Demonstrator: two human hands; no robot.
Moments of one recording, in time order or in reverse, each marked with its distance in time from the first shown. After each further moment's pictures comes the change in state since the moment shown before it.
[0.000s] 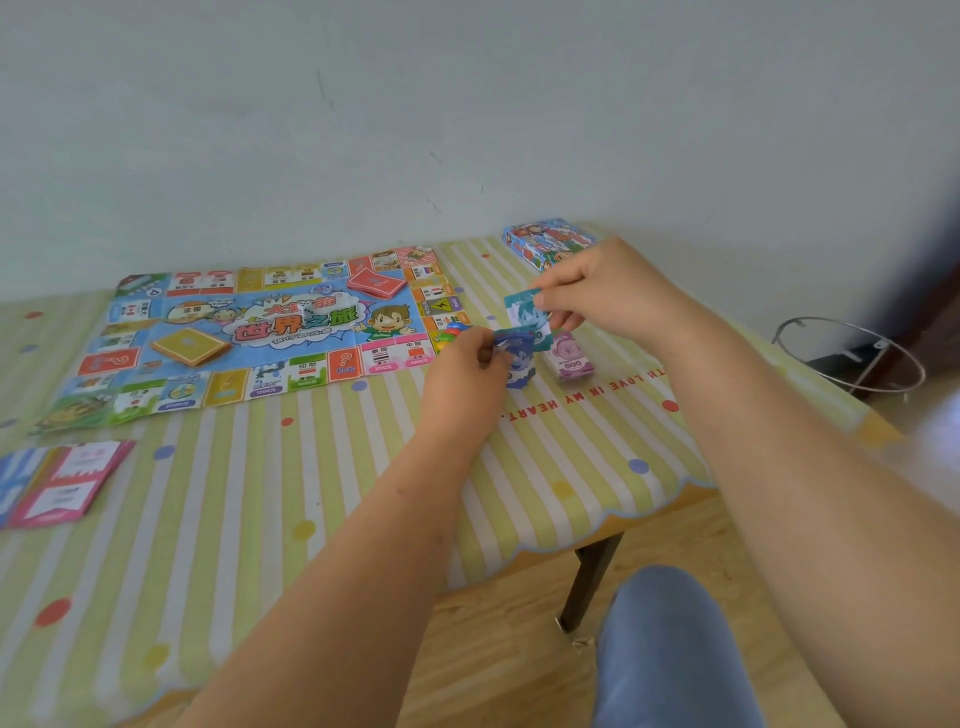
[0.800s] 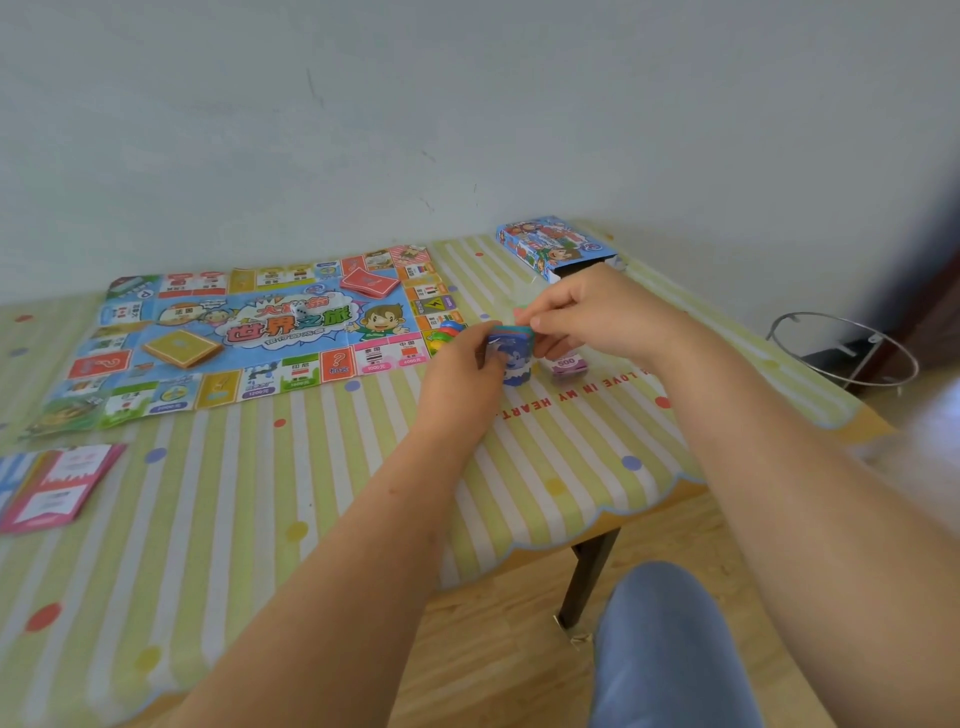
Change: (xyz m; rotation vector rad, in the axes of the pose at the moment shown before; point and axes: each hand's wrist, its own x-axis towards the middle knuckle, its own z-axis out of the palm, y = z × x) left_hand 0.001 0.000 0.000 -0.010 -0.036 0.074; right_hand -0.007 0.014 0.006 0.052 -0.176 0.014
